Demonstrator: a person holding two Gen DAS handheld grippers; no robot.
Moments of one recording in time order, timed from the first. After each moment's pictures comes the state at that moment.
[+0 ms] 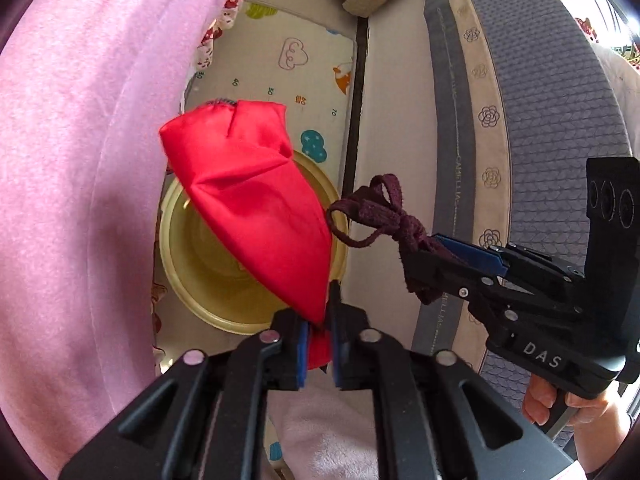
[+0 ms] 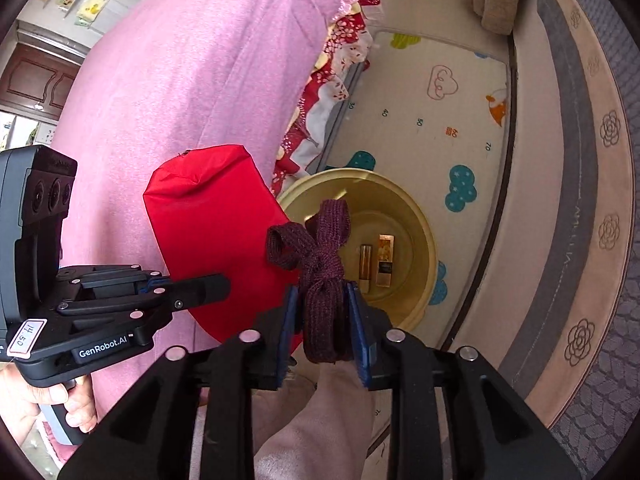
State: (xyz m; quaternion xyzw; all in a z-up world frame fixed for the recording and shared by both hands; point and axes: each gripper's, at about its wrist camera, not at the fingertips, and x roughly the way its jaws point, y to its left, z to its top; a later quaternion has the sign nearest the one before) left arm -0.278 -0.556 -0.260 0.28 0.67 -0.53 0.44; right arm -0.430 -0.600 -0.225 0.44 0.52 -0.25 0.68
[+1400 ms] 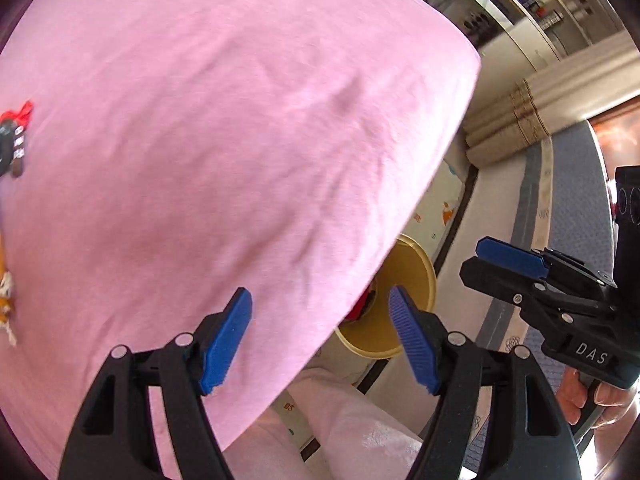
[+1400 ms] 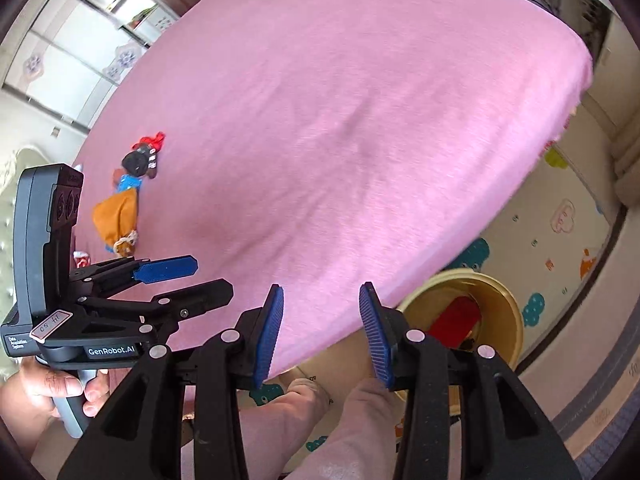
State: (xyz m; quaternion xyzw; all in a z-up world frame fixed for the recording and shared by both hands) left arm -0.086 -0.347 -0.143 0.11 0.65 -0.36 0.66; right arm -0.187 -0.486 -0.116 0.27 0.56 -0.03 0.79
